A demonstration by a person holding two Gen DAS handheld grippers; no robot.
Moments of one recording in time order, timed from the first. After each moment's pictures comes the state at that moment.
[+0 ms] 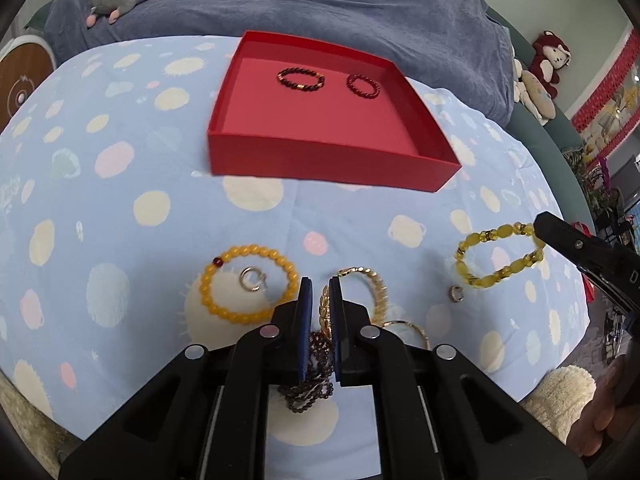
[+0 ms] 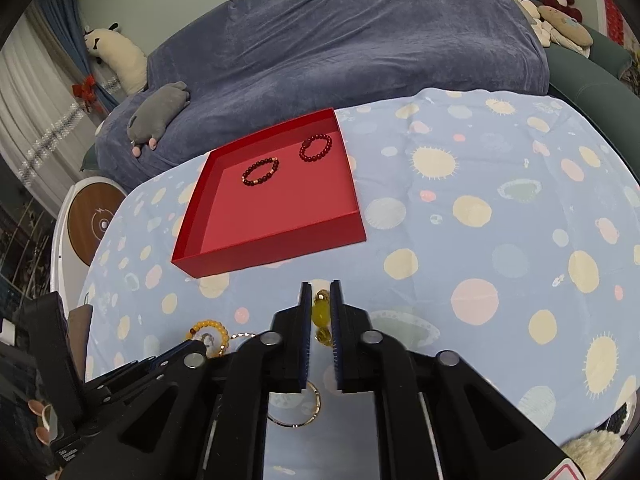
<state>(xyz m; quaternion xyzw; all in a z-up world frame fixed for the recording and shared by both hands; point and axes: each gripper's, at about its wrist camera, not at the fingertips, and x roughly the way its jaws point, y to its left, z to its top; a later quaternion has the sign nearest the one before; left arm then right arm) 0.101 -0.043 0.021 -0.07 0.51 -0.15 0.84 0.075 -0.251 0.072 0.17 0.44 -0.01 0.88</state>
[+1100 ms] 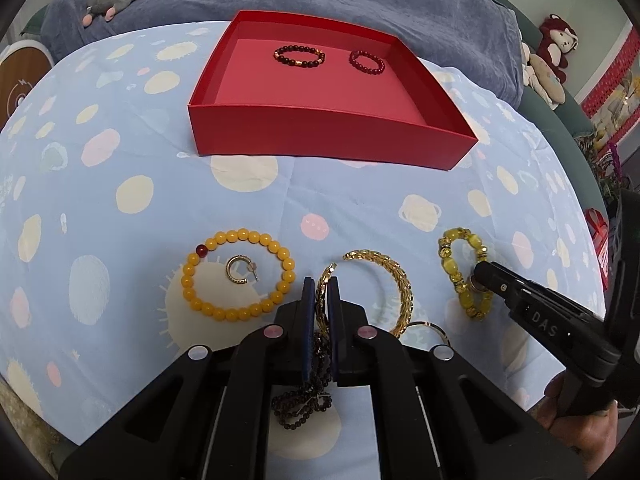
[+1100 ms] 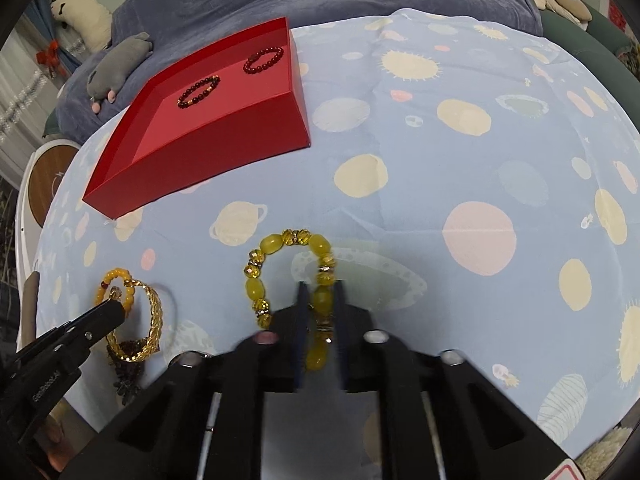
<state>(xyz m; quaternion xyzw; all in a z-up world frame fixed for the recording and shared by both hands) 0.106 -0.057 0.001 -0.04 0.53 -0.14 0.84 0.088 -0.263 -0.020 0.15 0.52 -0.04 0.84</state>
